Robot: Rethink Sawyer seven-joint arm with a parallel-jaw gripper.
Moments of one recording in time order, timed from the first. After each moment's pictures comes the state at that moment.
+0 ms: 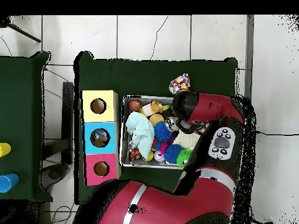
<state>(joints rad) -0.20 -0.23 -0.37 1.08 -0.17 1.07 2.13</state>
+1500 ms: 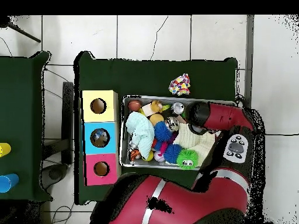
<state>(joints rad) -0.28 -0.19 -0.37 1.12 -0.17 0.74 2.13</state>
